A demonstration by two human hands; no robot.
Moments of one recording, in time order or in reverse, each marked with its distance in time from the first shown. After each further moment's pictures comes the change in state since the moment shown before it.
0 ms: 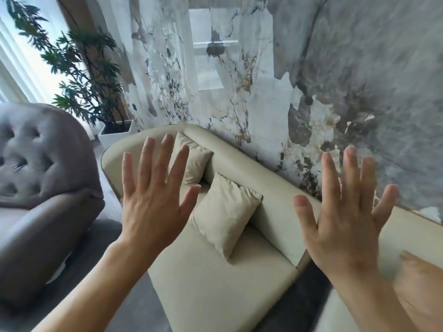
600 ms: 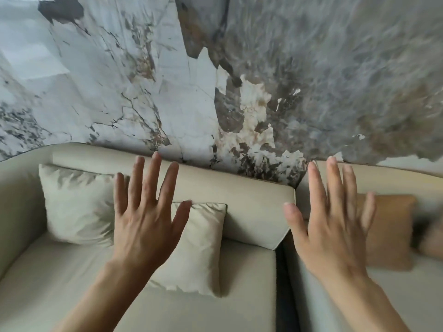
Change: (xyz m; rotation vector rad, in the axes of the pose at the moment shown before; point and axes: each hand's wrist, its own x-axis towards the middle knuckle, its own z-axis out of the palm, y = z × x) left_hand 0.171 -0.096 0.314 -0.544 -0.090 0.391; right_hand 0.071 -0.140 0.191 -0.508 -0.128 0.433
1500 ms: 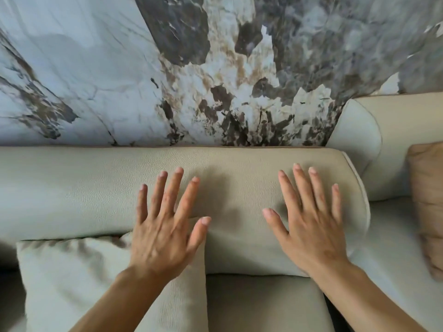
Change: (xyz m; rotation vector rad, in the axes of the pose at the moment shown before) left_hand 0.008 0.064 0.497 -0.119 -0.227 0.256; right_hand -0.021 0.101 0.483 -0.096 -0.277 0.099
